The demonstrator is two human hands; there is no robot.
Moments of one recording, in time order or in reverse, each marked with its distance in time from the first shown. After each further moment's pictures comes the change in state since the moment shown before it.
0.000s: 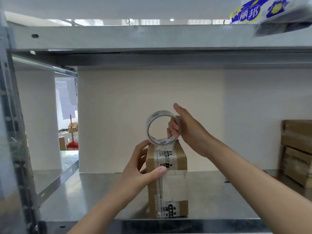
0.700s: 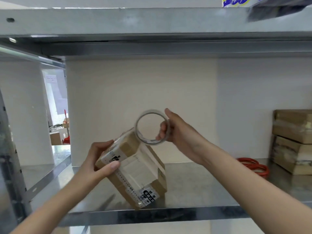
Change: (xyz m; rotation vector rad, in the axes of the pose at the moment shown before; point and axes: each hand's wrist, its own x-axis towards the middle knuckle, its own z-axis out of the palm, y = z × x) left_hand -0.025 0.002 -0.071 0.180 0.099 -0.054; right_hand -0.030 0.015 0.011 0.162 0.017 0.097
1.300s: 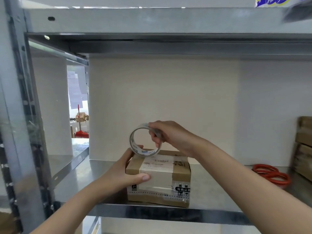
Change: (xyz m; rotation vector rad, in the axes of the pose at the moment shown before) left_hand 0.006 -0.027 0.007 0.032 -0.295 -0.137; right_hand 0.032 -0.001 0.056 -0.361 -0.203 0.061
